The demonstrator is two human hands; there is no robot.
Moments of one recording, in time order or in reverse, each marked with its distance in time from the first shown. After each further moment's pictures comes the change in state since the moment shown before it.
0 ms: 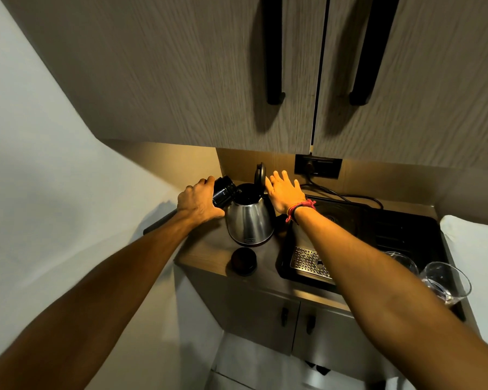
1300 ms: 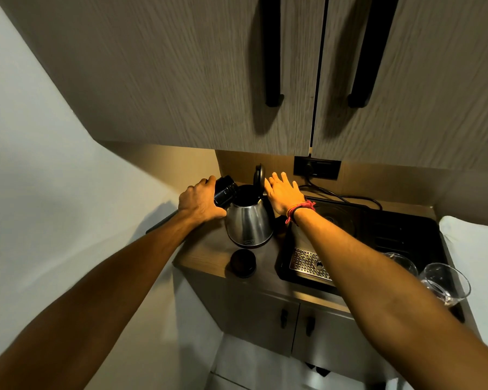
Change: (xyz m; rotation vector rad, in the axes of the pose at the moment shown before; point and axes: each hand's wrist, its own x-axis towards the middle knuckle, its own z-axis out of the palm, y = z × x) left_hand 0.006 0.002 0.002 -0.038 0.007 0.033; right_hand 0.002 0.000 0.001 -0.006 -0.007 -0.007
